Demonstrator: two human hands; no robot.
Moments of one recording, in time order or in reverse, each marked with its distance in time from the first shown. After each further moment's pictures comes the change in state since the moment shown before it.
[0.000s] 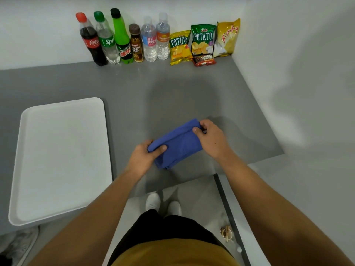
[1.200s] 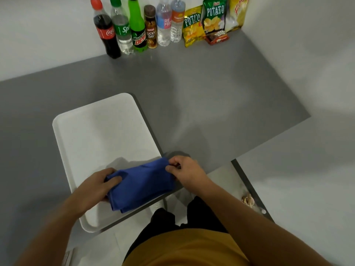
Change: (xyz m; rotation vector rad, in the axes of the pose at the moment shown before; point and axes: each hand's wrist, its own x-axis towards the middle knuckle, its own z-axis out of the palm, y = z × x) left_hand -0.059 -0.068 -0.296 0.322 -0.357 -0.268; right_hand -0.114 -0.110 0.219 0.090 -0.335 0.262
